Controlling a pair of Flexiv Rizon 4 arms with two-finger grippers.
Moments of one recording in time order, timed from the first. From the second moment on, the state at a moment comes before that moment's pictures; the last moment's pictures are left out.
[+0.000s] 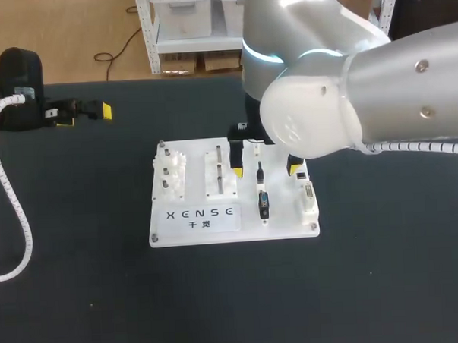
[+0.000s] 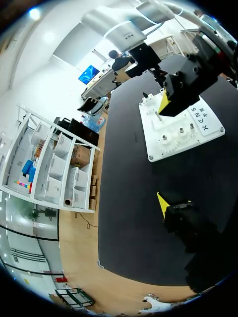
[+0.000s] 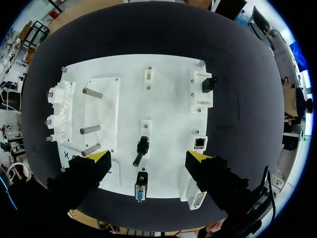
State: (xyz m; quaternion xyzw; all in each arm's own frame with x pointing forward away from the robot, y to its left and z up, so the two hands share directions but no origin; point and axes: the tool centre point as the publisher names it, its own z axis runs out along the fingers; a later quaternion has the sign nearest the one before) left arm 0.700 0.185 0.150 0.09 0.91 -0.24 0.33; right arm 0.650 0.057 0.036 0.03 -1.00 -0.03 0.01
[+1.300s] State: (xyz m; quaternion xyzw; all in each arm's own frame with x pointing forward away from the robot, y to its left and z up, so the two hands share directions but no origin) left arm 0.700 0.185 0.150 0.09 0.91 -0.24 0.33; right arm 0.649 0.056 0.021 0.02 -1.00 0.00 0.00
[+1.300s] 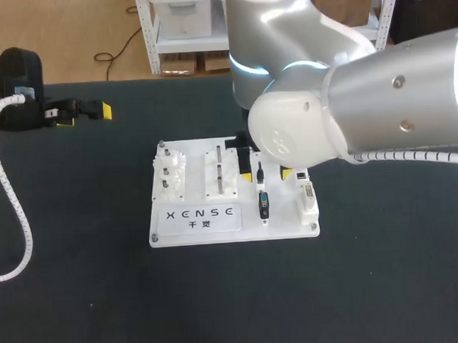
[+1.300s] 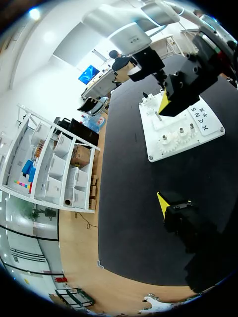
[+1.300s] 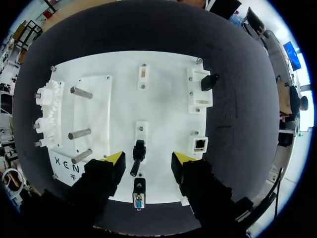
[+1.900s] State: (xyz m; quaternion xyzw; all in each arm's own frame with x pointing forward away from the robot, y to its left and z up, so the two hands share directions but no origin) left arm 0.700 0.185 0.150 0.09 0.91 -0.24 0.33; right arm 0.656 0.057 0.022 0.01 -1.00 0.00 -0.01
